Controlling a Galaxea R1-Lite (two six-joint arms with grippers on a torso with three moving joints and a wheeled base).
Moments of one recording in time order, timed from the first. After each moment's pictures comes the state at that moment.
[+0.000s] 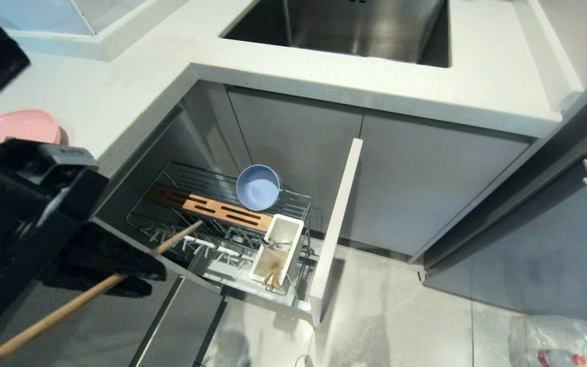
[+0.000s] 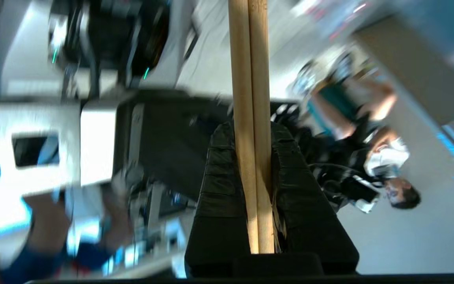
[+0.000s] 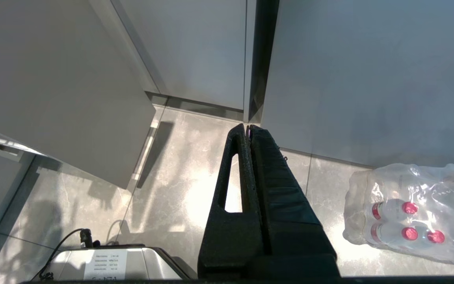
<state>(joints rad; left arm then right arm) -0.55 1.42 -1.65 1.22 -0.31 -0.93 0.00 0.00 0.00 0.00 -0.02 0.04</state>
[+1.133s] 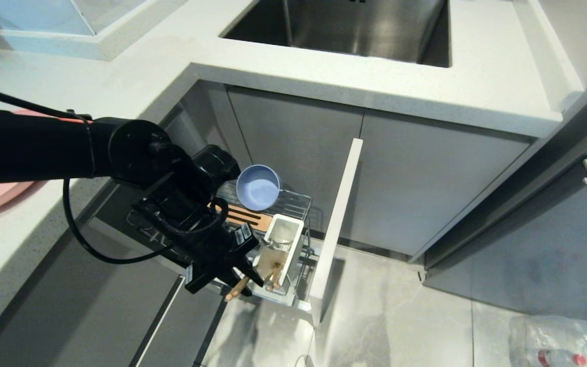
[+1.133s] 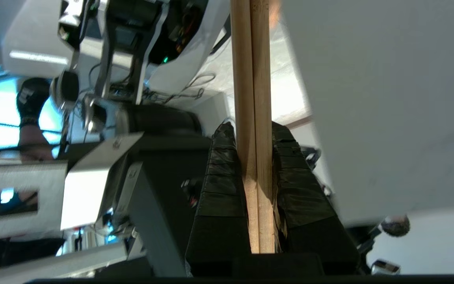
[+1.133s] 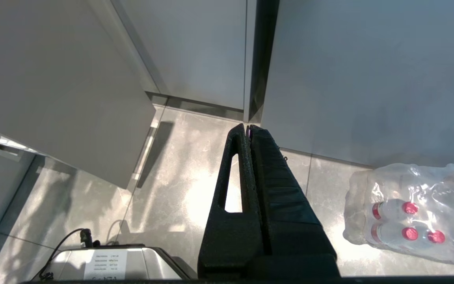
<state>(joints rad) -0.46 1.92 -1.59 0.96 -0.39 -0.91 0.00 0.00 0.00 0.00 -0.02 0.04</state>
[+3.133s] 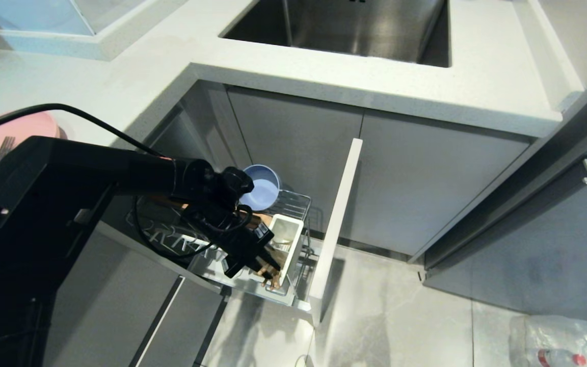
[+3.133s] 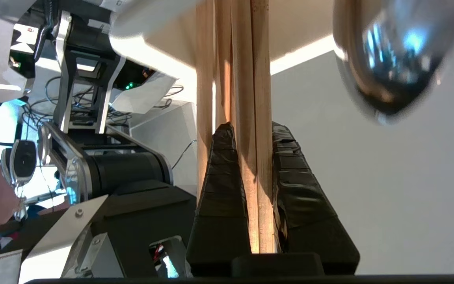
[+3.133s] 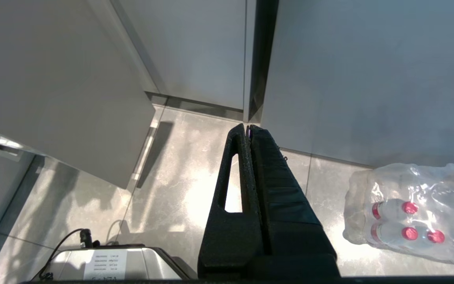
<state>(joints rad) -0.36 2.21 -1.73 0.80 -0.49 -0.91 0.00 0.00 0.00 0.00 -0.02 0.04</state>
